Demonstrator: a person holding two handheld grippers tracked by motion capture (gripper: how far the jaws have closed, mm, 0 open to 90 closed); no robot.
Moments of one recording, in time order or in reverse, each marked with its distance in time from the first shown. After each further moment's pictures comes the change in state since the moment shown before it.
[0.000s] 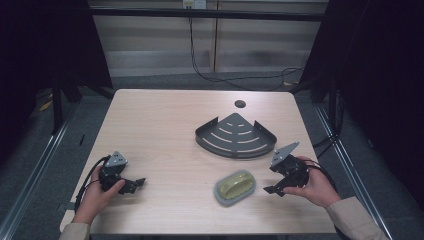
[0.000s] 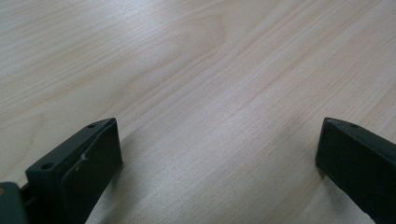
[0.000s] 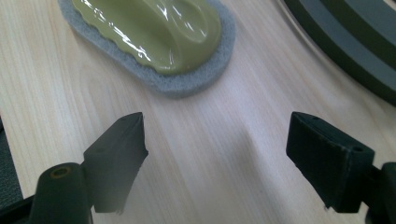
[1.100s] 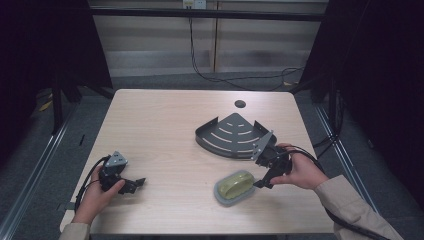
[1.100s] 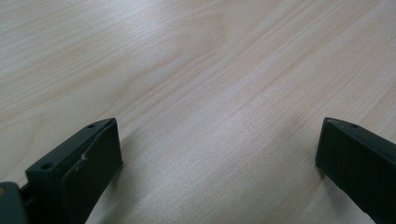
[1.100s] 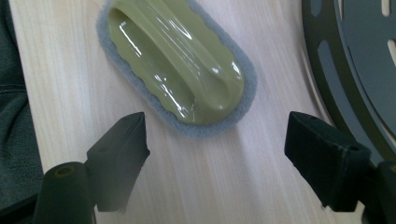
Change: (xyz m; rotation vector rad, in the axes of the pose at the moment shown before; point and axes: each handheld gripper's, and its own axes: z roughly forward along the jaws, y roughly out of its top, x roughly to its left) left arm 0.000 0.000 0.000 -0.001 0.002 0.000; right arm 0.006 0.064 -0.001 0.151 0.069 -0.177
